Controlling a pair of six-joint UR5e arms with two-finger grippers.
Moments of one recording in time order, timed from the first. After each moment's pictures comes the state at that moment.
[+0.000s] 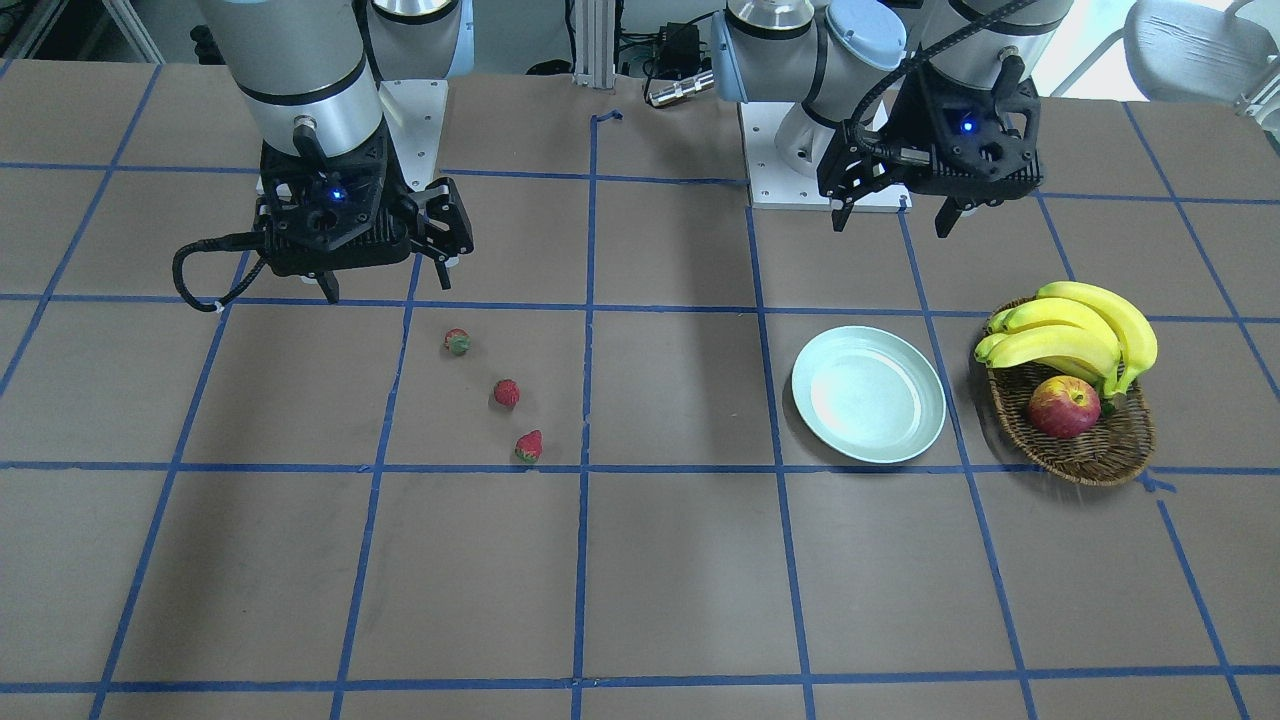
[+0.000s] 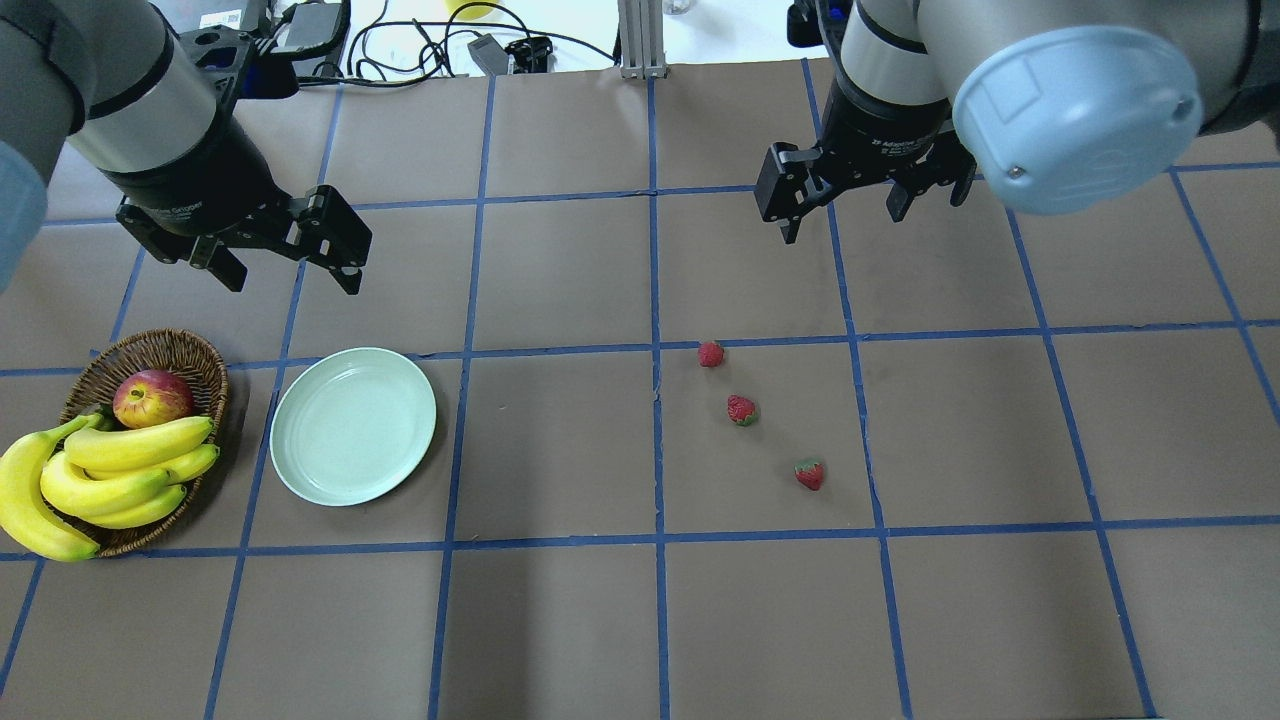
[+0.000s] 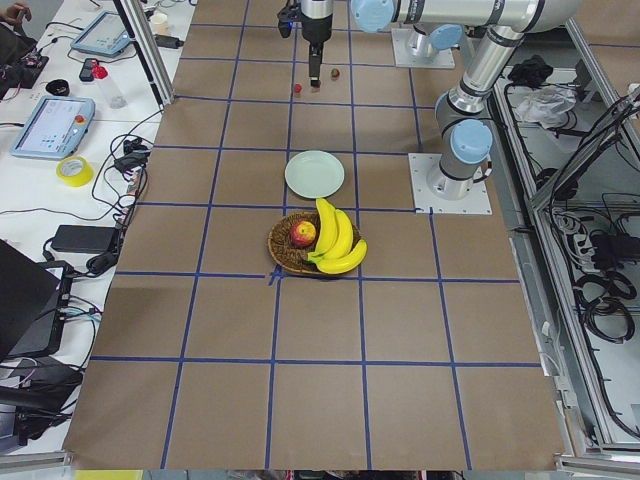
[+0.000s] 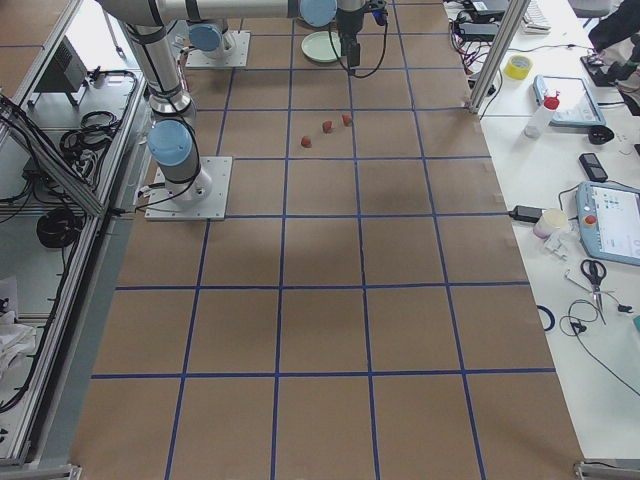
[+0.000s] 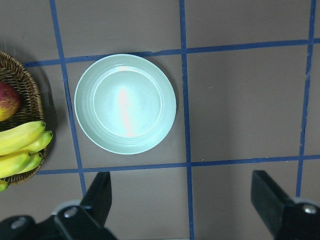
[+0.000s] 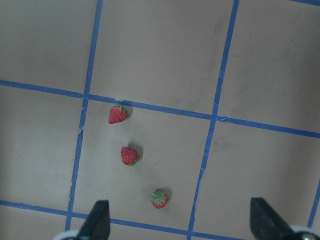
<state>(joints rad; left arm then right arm) -1.53 -1.47 -1.64 -1.59 1.60 0.10 1.72 -1.50 1.55 -1.67 -1.57 -0.03</state>
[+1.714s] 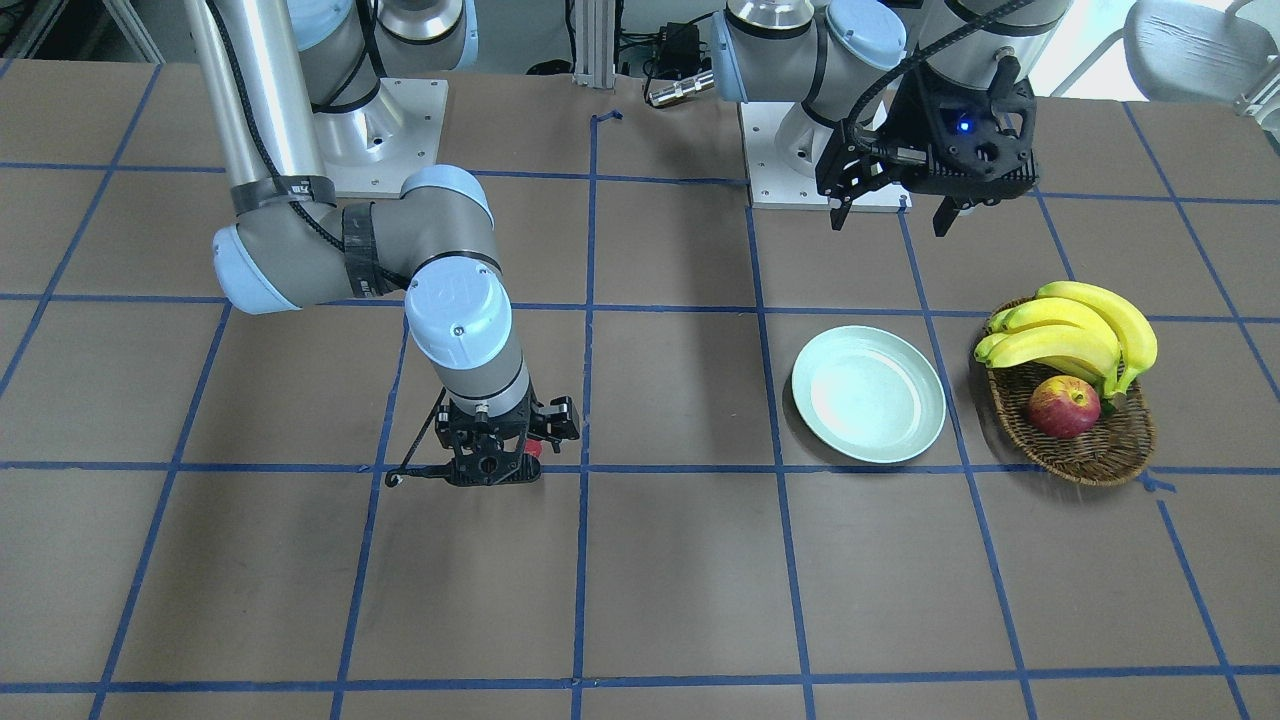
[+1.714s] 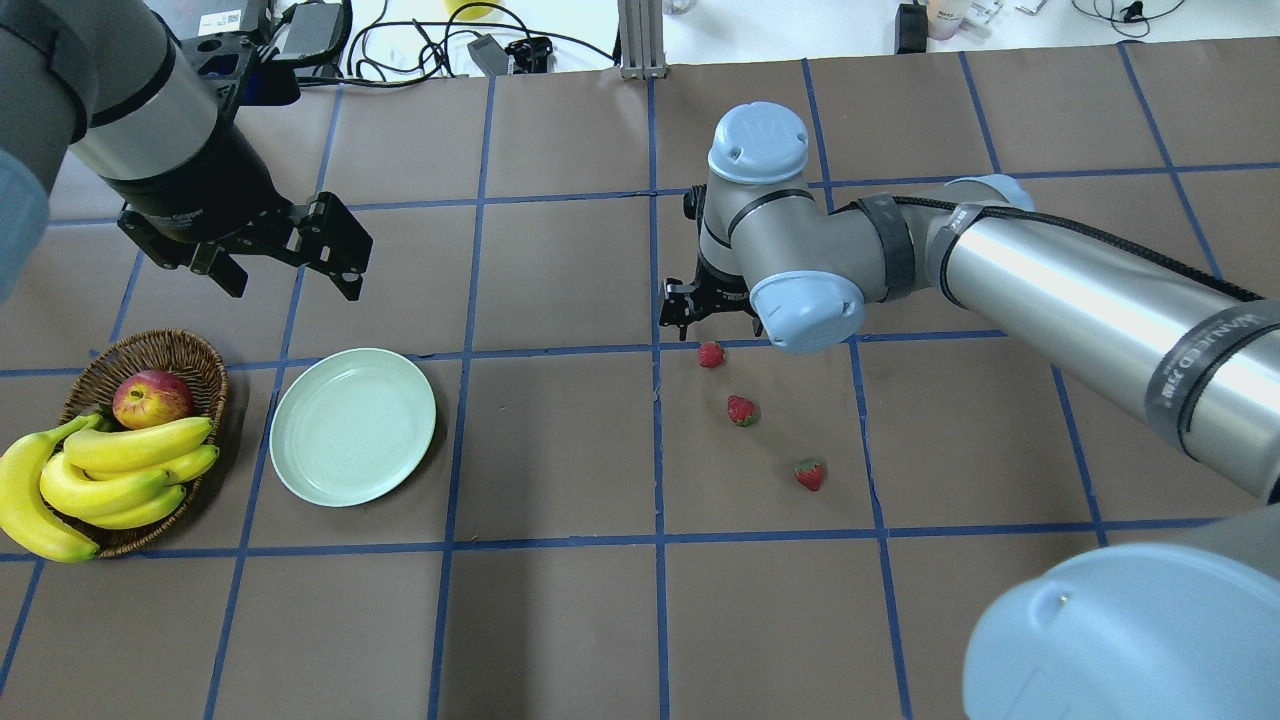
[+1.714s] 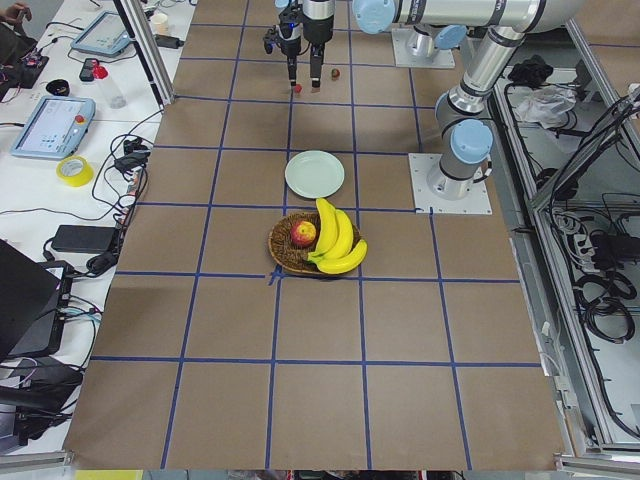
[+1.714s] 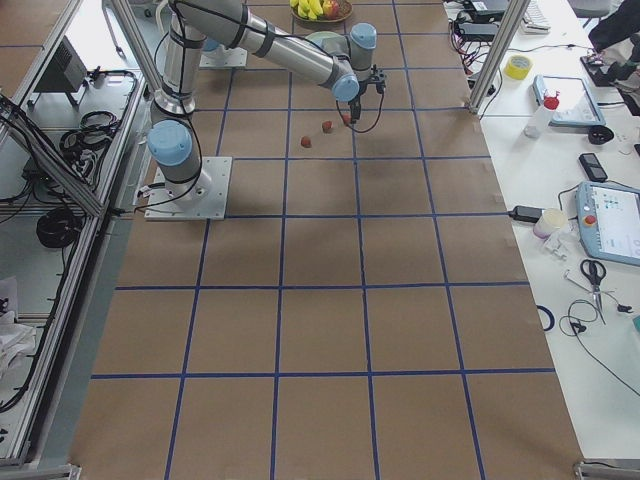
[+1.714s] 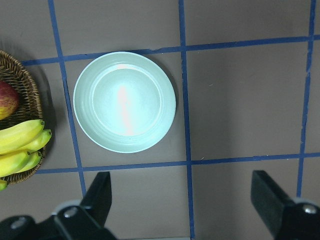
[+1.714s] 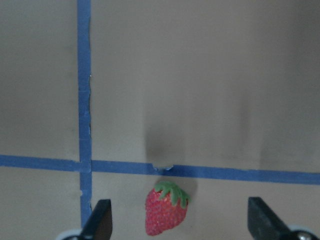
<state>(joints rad) -1.53 -1.47 -1.65 -1.59 1.60 0.10 1.82 -1.10 1.75 -2.22 -1.49 0.20</state>
